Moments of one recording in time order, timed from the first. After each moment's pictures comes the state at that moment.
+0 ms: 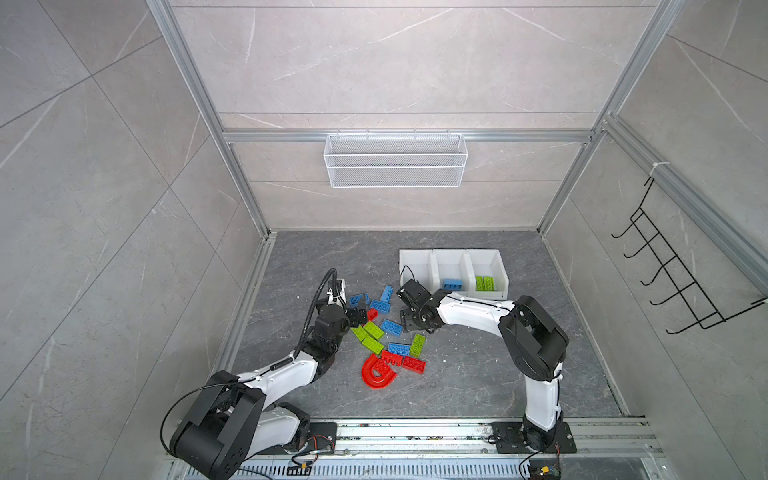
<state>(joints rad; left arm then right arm) -0.49 1.23 0.38 0.52 -0.28 -0.23 0.78 1.98 1.30 -0.54 0.18 0.55</state>
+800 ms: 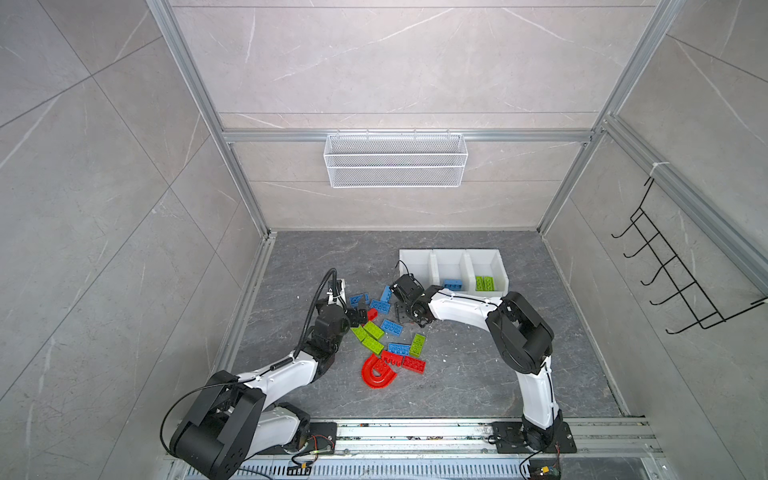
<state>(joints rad) -0.49 1.23 0.38 0.52 -0.28 -0.24 0.78 2.08 1.42 -0.50 0.26 0.56</state>
